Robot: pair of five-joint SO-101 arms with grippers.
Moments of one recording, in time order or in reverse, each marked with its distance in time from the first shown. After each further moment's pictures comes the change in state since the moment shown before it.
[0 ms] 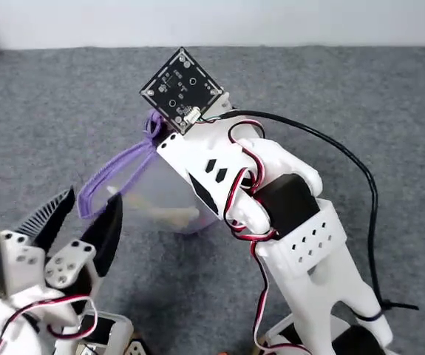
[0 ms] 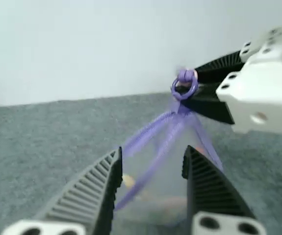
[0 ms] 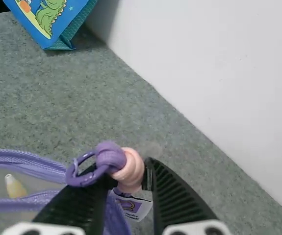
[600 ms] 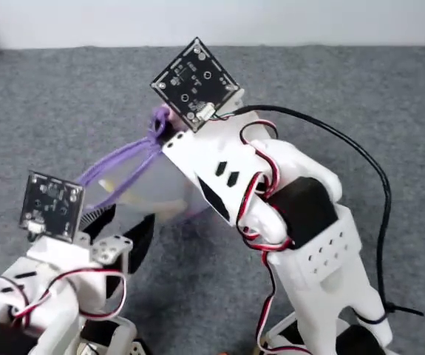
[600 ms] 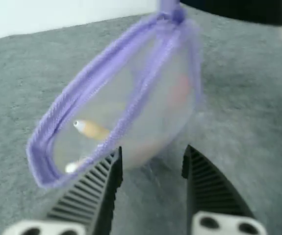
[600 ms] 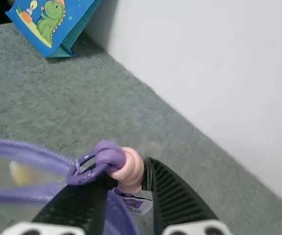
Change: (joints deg) left arm 5.7 0.0 16.4 -0.5 0.0; right arm 0.0 0.1 -9.6 10.3 -3.2
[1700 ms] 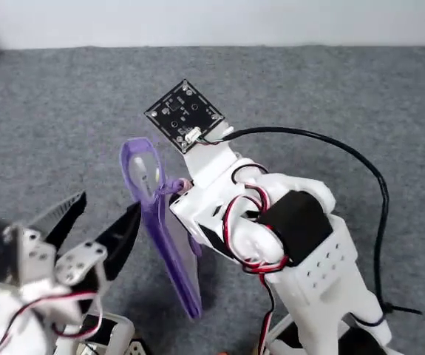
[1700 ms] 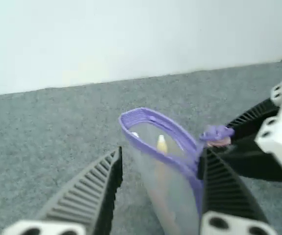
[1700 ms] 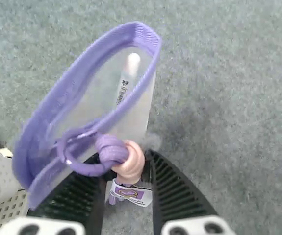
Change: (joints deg) left arm -3.3 0.1 -16.3 2.5 0.0; right arm -6.1 -0.6 0.6 24.6 -12.0
